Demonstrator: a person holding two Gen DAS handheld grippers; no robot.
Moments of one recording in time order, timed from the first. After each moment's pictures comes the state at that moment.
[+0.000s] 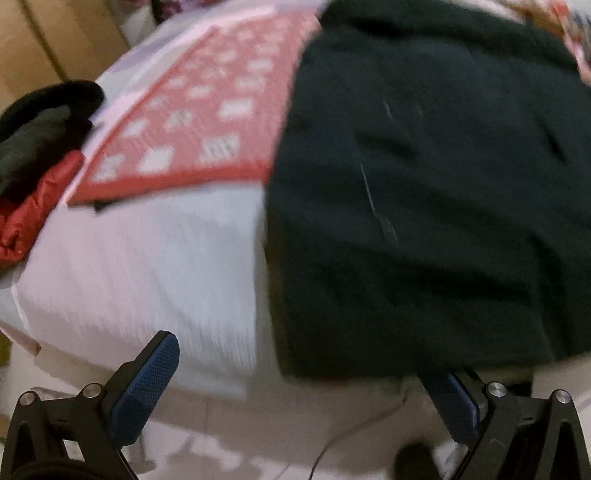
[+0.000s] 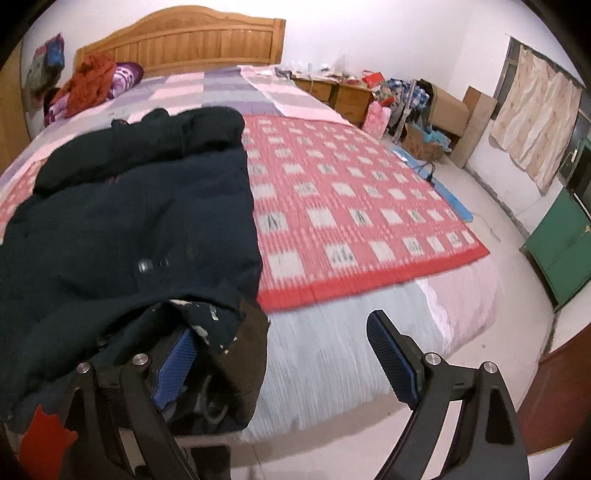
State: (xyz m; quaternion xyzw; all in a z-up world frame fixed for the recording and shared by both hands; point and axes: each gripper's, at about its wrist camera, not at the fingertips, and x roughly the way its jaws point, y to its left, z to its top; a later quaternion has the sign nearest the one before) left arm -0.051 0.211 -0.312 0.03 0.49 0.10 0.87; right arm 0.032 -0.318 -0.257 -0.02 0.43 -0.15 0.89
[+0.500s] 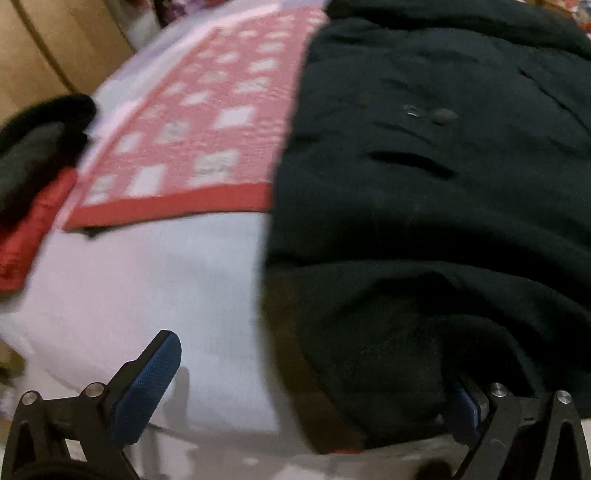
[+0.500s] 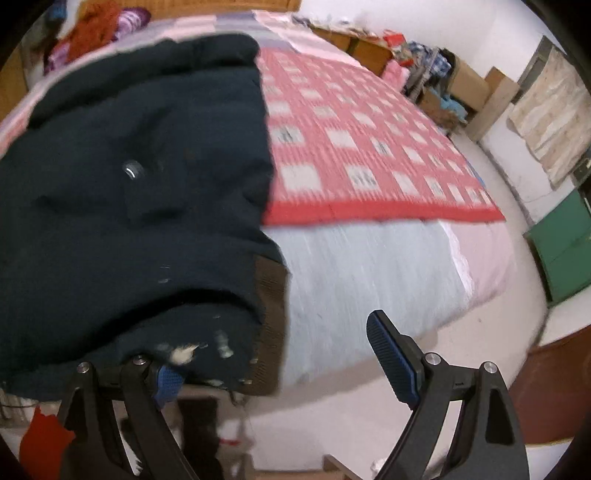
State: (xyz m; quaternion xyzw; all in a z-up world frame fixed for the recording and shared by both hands) left arm -0.017 0.210 -0.337 0.07 0.50 0.13 0.85; right arm 0.019 -0.321 -0.326 -0.04 0.54 -0.15 0.83
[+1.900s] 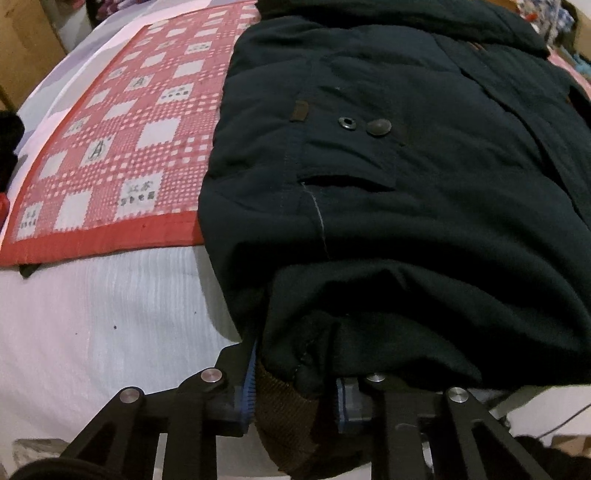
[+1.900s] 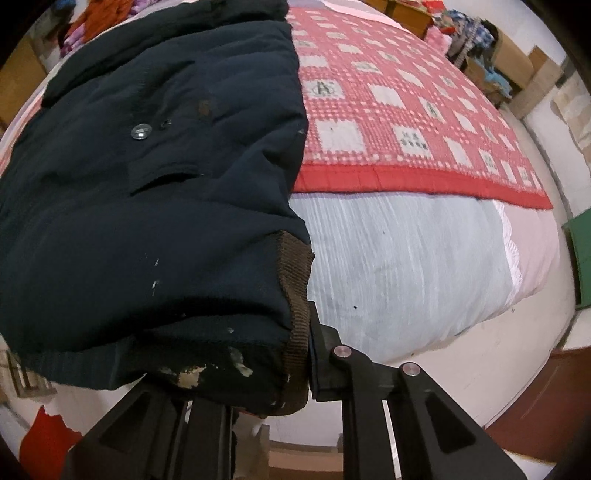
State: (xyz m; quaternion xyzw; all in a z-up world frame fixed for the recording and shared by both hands) left arm 0.005 0.204 -0.331 0.05 0.54 -0.02 0.84; right arm 0.037 -0.327 -0.344 0.00 0.61 -0.05 0.79
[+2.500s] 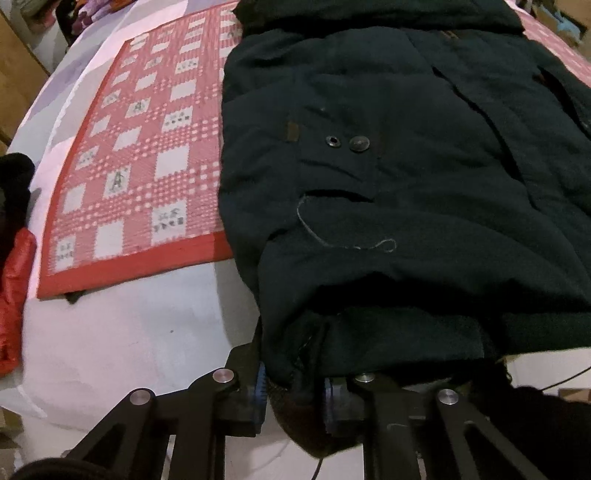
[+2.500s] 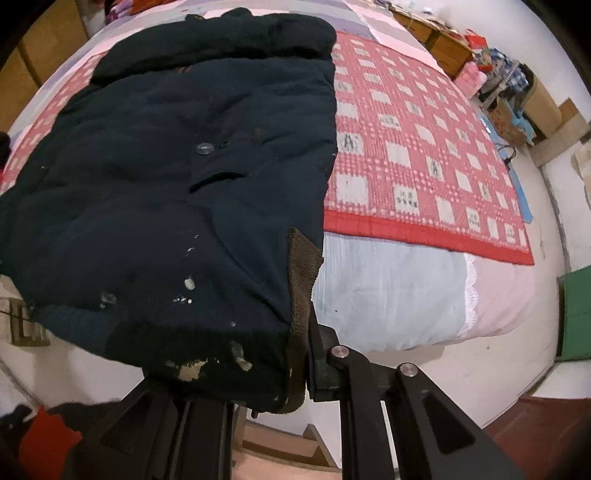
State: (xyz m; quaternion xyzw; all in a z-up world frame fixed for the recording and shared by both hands) left arm 0.004 0.205 -0.266 0.10 0.58 -0.04 0.81; right arm 0.037 -0.305 -0.250 -0.07 0.61 0.01 0.79
